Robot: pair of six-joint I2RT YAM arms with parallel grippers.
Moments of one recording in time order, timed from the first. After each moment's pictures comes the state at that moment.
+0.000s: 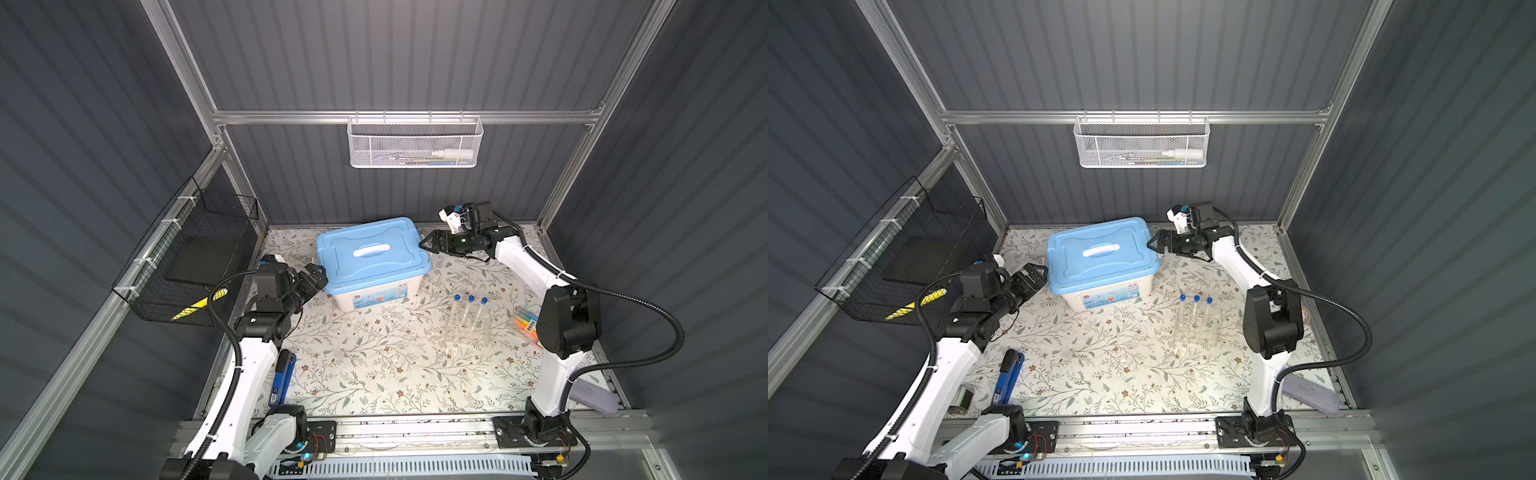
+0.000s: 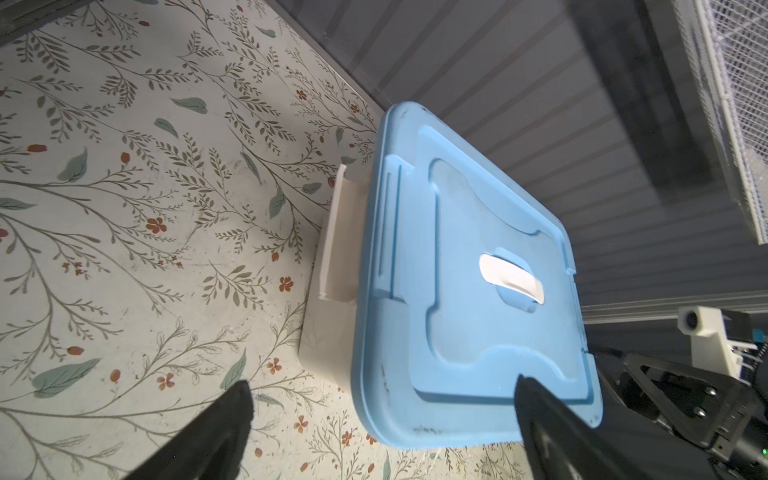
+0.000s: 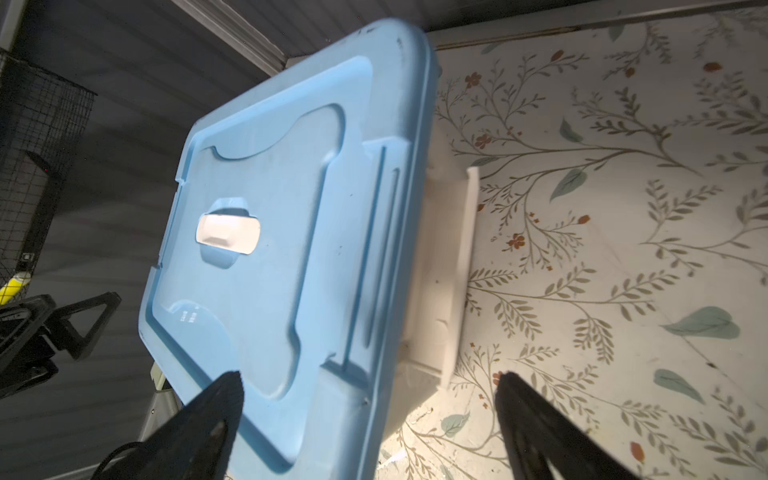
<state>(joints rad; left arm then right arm) -0.07 1.00 0.89 -0.44 0.12 -0.73 0.27 1.94 1.67 -0.51 -0.64 0.30</state>
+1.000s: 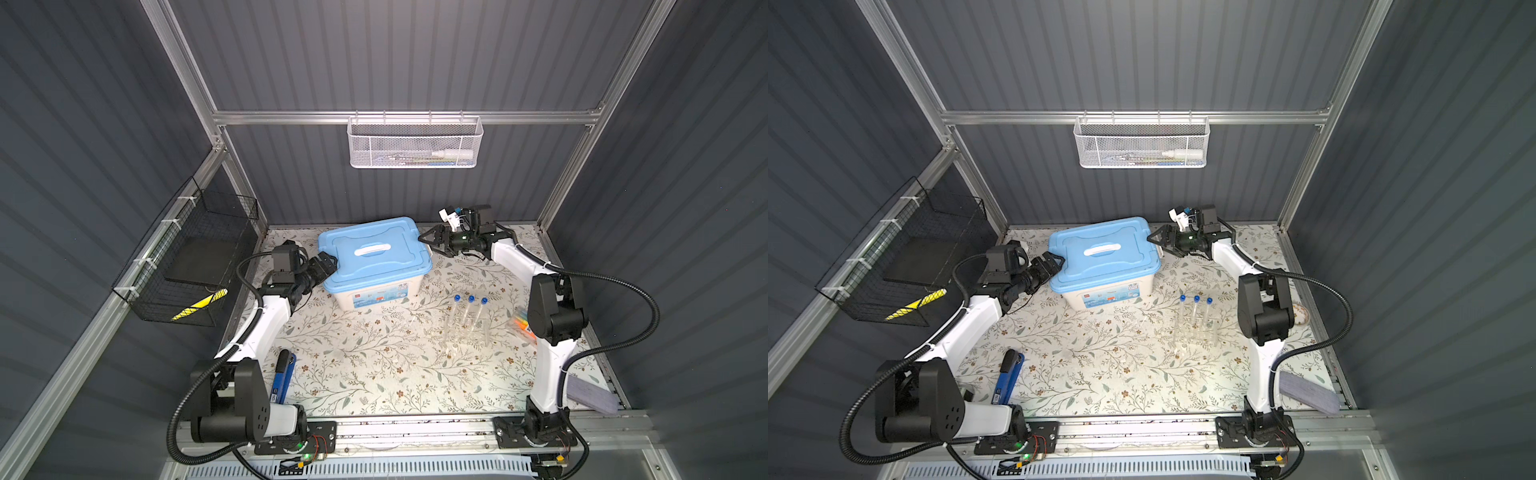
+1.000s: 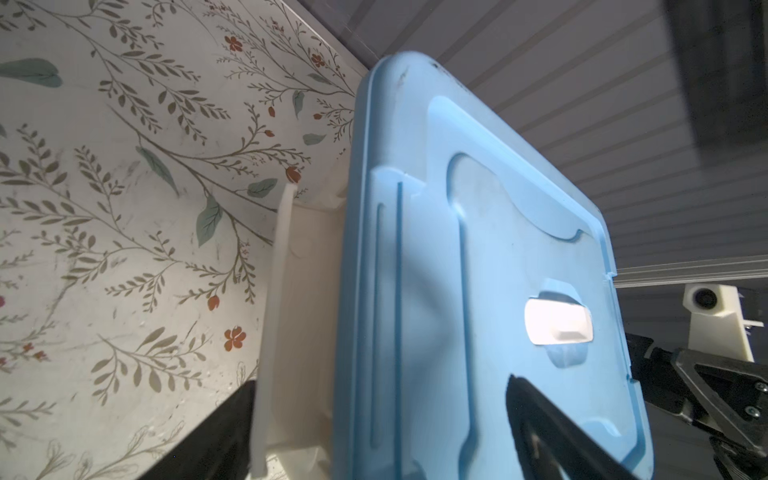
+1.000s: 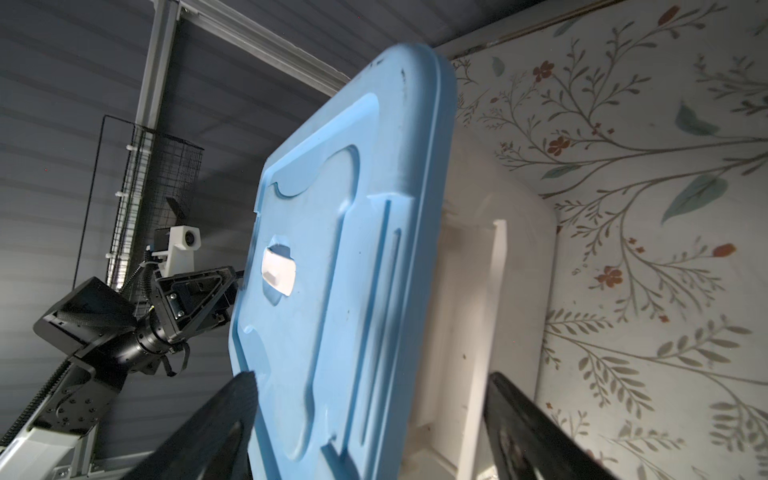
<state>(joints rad) -0.05 1.39 0.98 -0.21 0.30 -0.66 0.23 2.07 1.66 -0.23 -0.92 0.54</state>
